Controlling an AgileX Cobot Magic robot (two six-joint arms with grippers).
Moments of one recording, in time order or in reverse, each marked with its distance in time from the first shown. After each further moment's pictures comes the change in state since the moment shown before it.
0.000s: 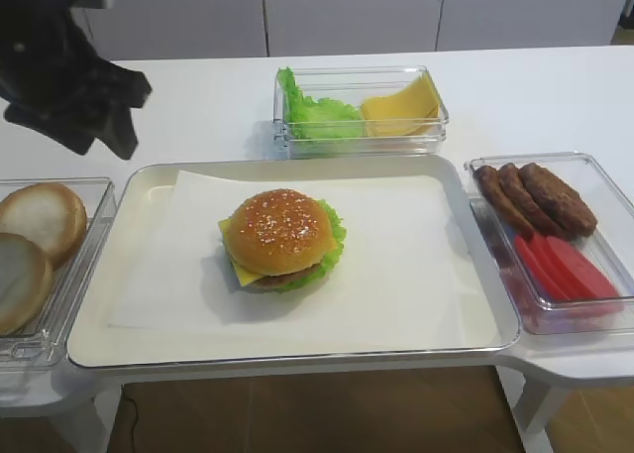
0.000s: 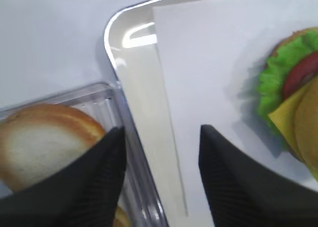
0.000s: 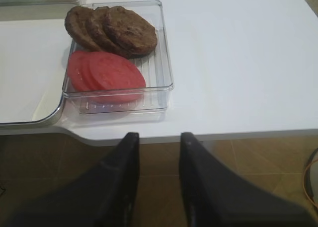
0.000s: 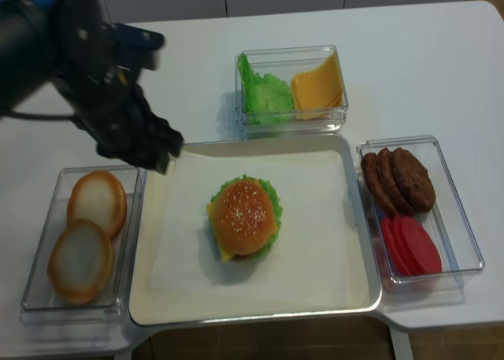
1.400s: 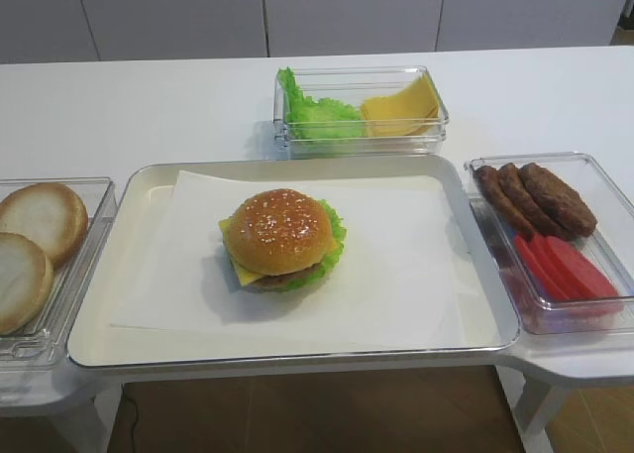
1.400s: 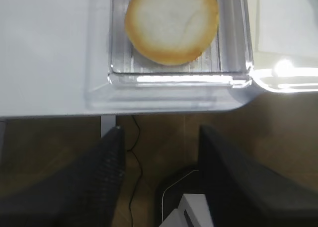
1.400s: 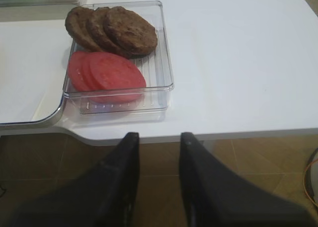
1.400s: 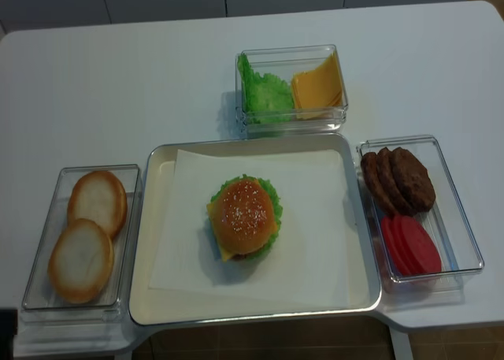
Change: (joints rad) left arm 0.459 -1.031 0.680 -0.074 0.131 0.147; right arm 0.000 0.000 0.000 0.000 0.000 0.002
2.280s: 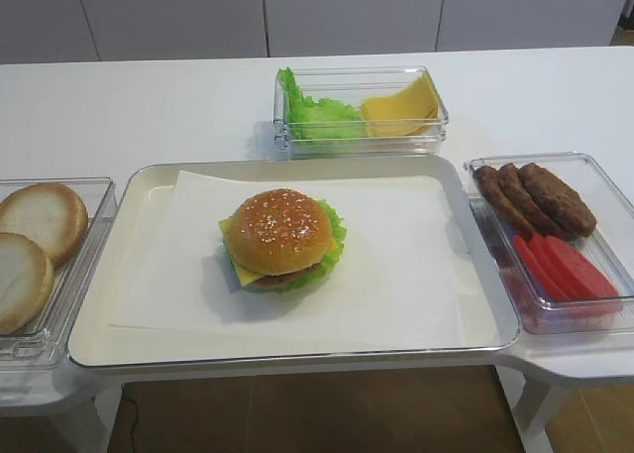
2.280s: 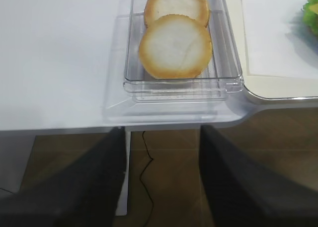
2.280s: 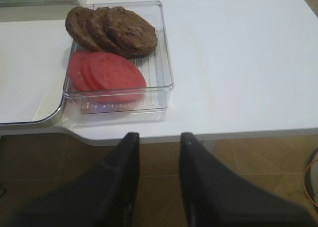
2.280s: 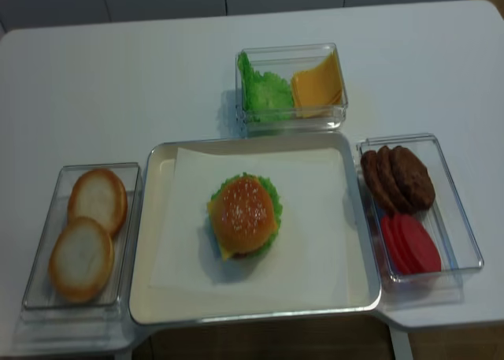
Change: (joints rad) left arm -0.013 -0.569 0.114 0.038 0.077 -0.043; right arm 0.000 0.000 0.000 0.000 0.000 0.000
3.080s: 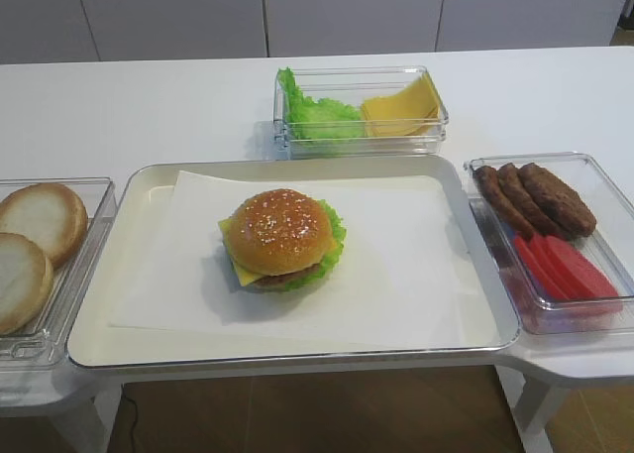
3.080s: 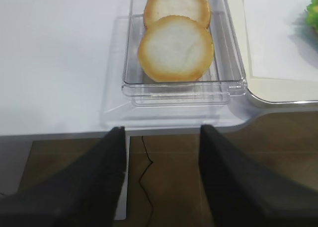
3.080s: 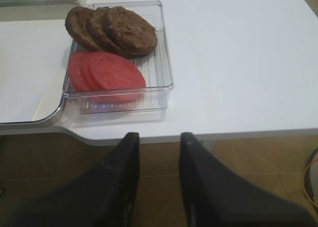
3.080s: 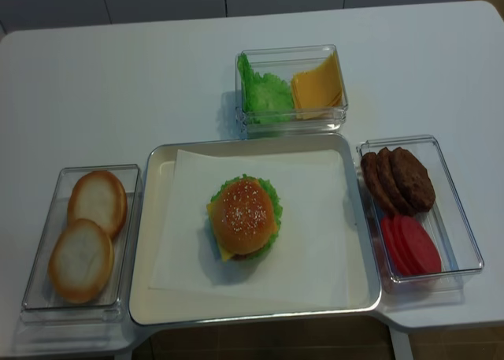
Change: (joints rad) left arm 0.000 0.000 0.041 0.000 -0.047 0.004; right arm 0.000 0.000 0.000 0.000 0.000 -0.001
